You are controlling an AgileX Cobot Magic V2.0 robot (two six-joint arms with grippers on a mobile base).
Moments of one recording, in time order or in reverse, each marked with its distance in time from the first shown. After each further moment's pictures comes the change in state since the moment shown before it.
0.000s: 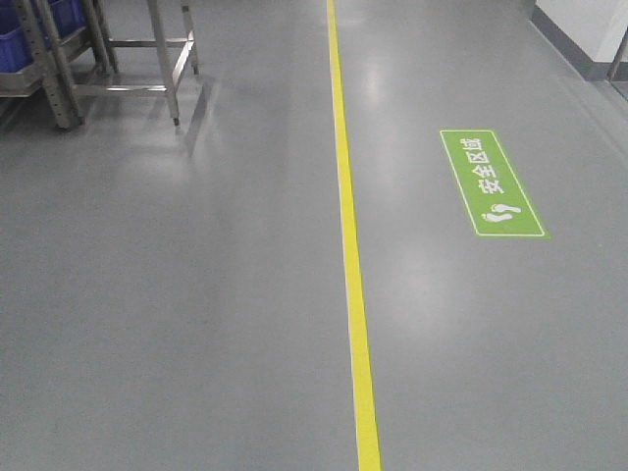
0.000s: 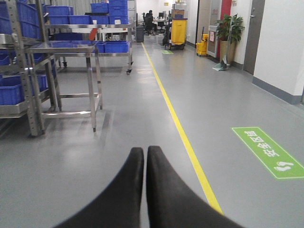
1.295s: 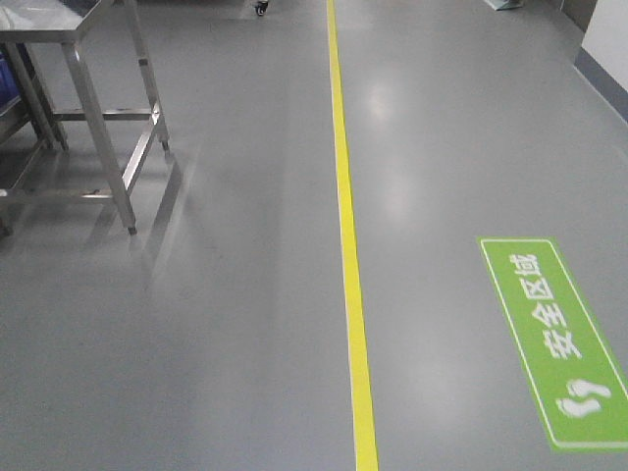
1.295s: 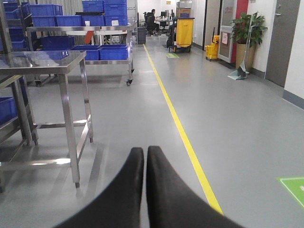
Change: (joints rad) left arm 0.000 0.000 0.000 0.000 0.000 0.000; right arm 0.000 0.000 0.000 0.000 0.001 0.000
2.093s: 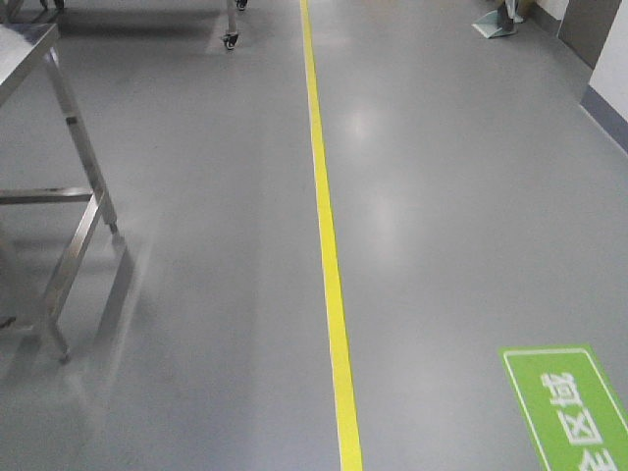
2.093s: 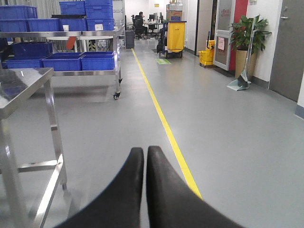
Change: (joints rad) left arm 0.000 0.000 0.000 0.000 0.000 0.000; right arm -0.001 0.000 0.000 0.000 0.000 0.000
